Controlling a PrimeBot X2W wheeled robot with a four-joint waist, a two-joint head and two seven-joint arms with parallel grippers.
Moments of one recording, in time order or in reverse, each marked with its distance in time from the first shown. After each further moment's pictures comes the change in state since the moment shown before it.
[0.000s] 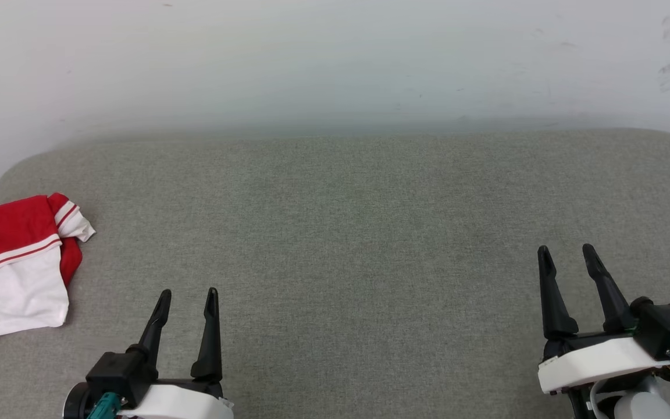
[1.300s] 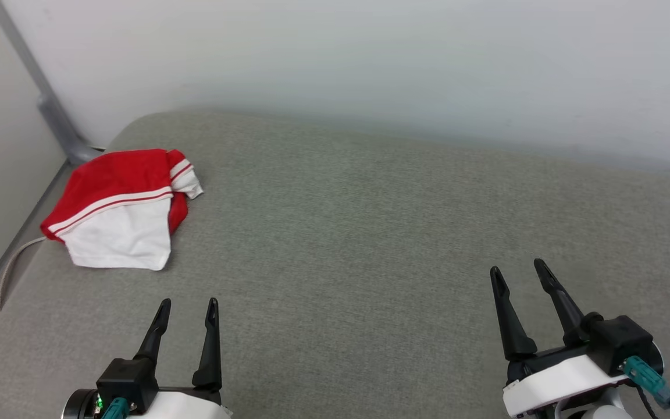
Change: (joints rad) left arm 0.006 -0.001 0.004 0.043 0.085 0.009 -0.021; right arm 0.029 0.000 0.119 0.002 -0.073 0.000 -0.021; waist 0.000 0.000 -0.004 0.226
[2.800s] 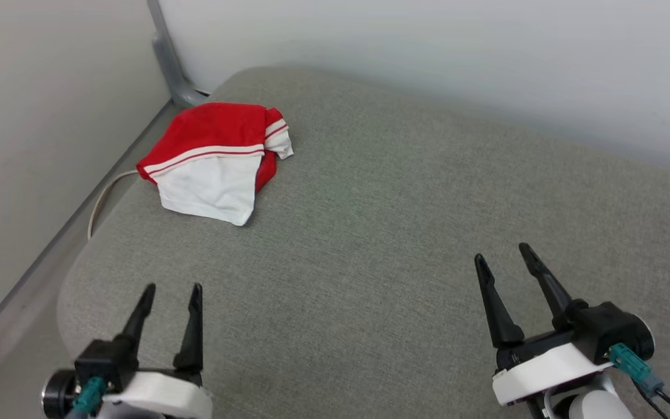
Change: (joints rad) left arm -0.028 0.014 0.055 0.047 -0.009 -0.054 0.000; right arm -0.031 0.000 0.042 -0.003 -0.034 0.000 0.000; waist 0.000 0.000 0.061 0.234
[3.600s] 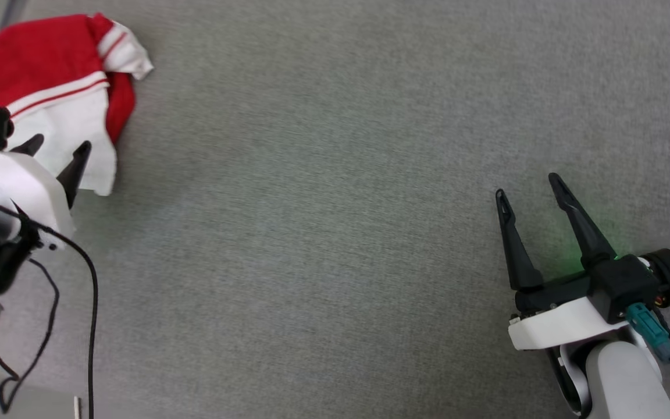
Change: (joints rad) left arm -0.713 0.575 -0.347 0.389 -0.458 -0.015 0.489; right arm -0.129 0.000 -0.055 -0.082 -0.179 0.000 0.000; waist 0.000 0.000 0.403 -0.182
